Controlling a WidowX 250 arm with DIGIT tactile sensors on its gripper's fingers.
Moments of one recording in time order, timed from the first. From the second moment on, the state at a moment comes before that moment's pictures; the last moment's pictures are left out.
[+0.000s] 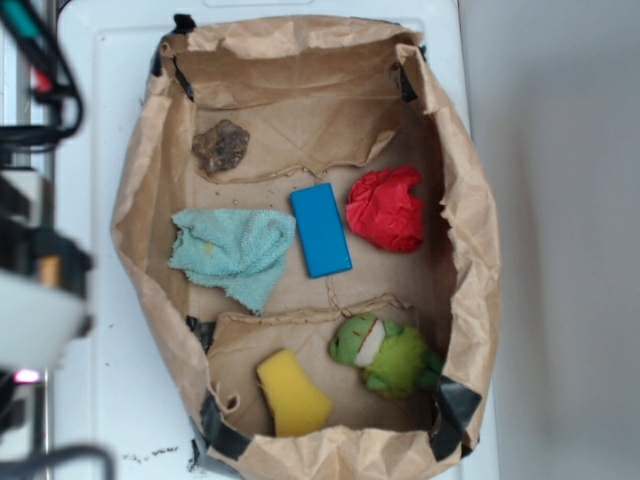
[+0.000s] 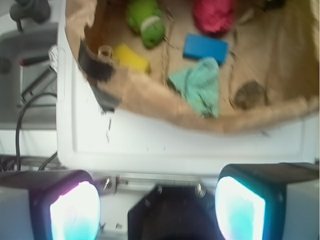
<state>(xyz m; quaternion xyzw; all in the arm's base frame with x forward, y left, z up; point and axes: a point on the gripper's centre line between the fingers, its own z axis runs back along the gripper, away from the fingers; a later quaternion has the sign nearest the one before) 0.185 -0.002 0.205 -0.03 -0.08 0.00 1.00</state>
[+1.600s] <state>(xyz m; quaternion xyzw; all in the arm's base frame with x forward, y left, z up) 0.210 0.036 0.112 0.00 -0.05 0.03 1.00</state>
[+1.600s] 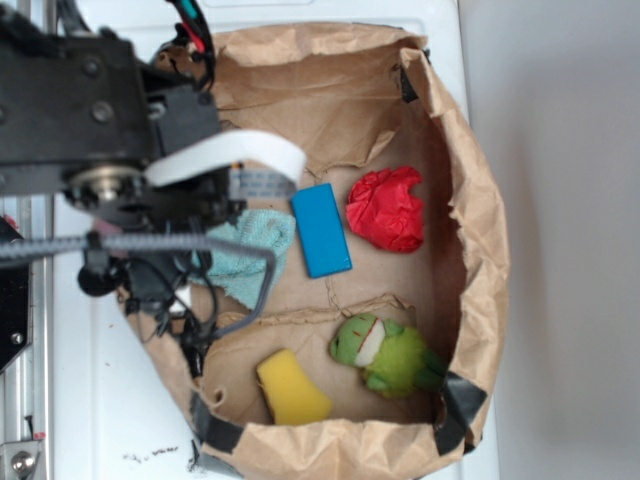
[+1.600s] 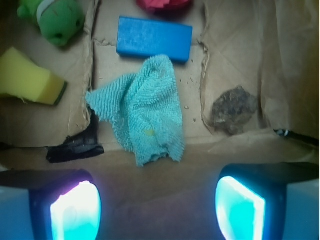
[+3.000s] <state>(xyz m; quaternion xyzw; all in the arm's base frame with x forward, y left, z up) 0.285 0.048 0.090 0.03 0.06 0.11 0.99</state>
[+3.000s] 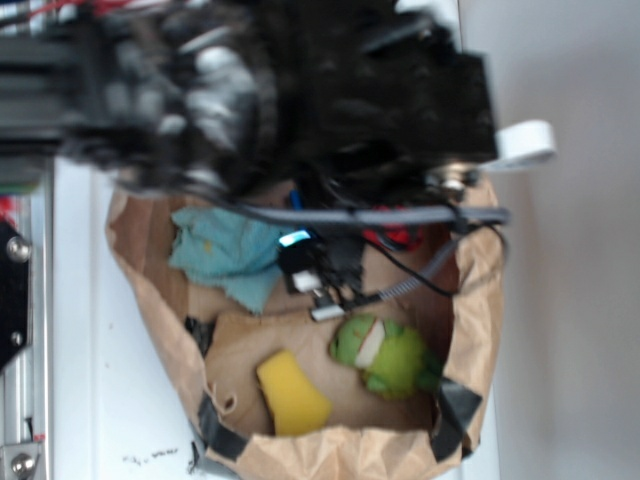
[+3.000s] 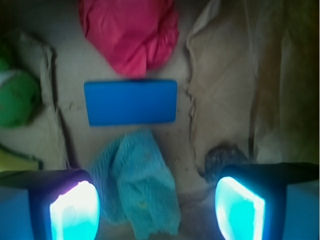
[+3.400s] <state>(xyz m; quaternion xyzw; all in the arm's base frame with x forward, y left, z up) 0.268 0.045 0.057 0.05 0.05 0.07 0.99</state>
